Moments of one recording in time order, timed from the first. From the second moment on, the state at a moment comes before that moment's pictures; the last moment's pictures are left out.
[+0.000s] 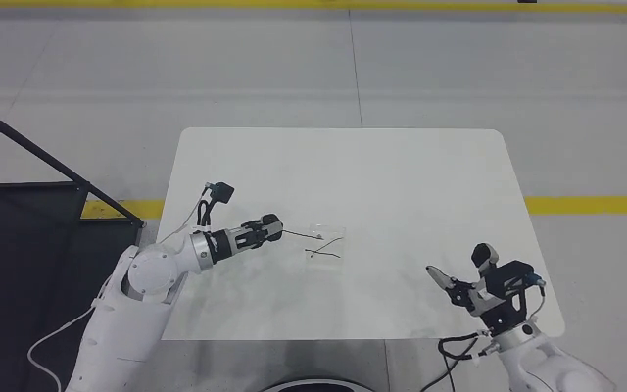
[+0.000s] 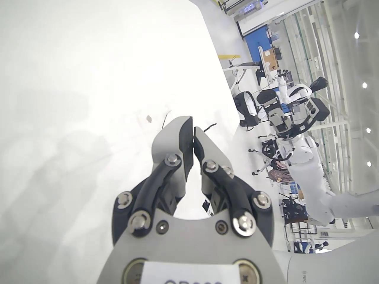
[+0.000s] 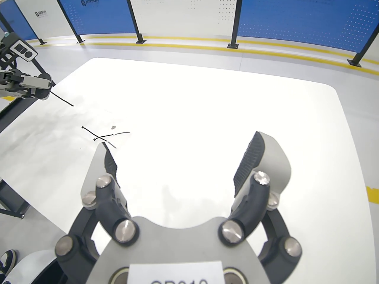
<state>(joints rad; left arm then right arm) 1.25 -1.12 -1.42 -1.62 0.12 -0.34 -0.87 -1.89 -1.14 1.72 -2.11 -1.08 -0.33 0.10</state>
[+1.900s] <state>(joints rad) 1.21 -1.12 -1.21 -1.71 0.11 -0.34 -0.84 -1.27 -1.11 1.27 -1.57 0.11 -0.61 0.97</state>
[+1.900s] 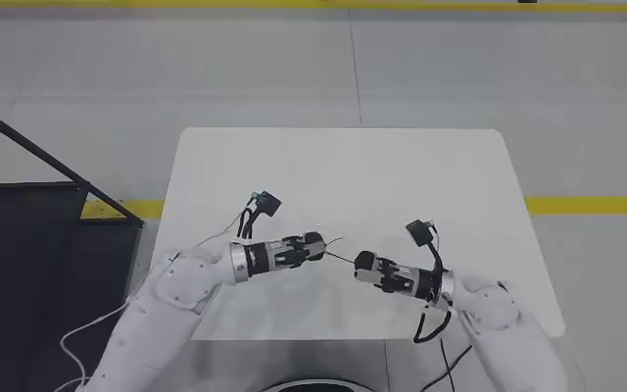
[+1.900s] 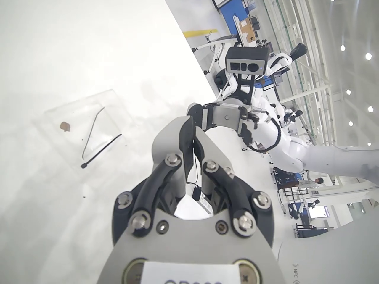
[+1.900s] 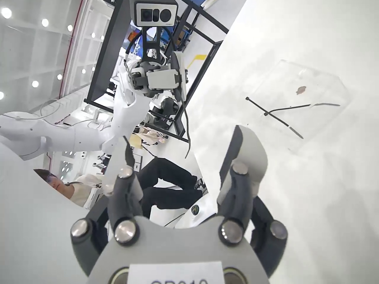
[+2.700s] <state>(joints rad) 1.19 -1.12 -1.16 -1.70 0.13 -0.34 -0.82 -1.26 -1.09 1.24 -1.57 0.09 -0.59 0.96</state>
